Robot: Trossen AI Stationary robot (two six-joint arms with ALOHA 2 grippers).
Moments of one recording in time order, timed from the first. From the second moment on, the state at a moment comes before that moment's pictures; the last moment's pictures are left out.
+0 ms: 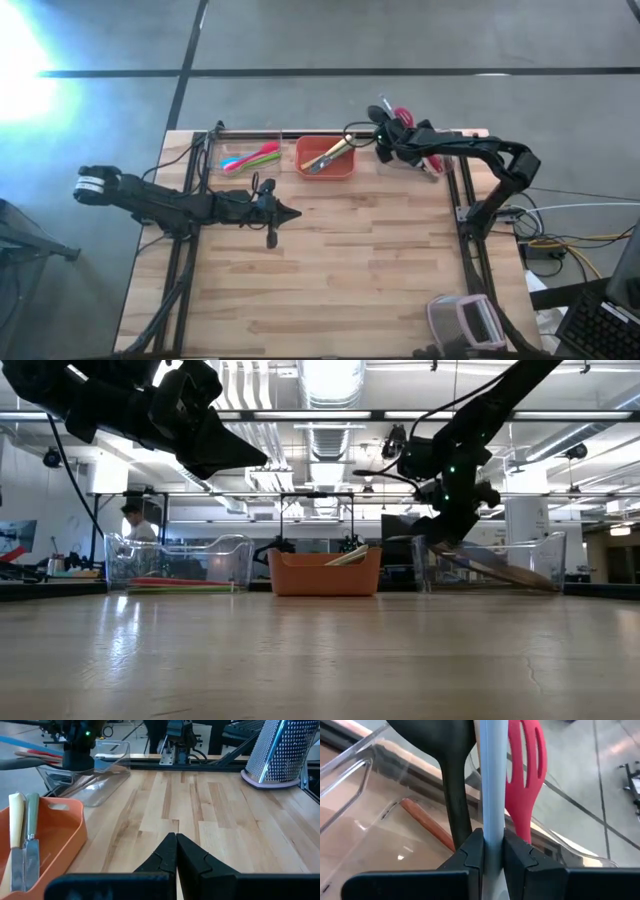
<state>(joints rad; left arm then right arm) -0.05 1.15 0.45 0.47 -0.16 -0.03 -0.62 1.68 0.99 -0.53 0.76 0.33</state>
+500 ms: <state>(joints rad) -0.05 1.15 0.45 0.47 -0.16 -0.03 -0.65 1.67 0.99 -0.54 0.59 0.25</state>
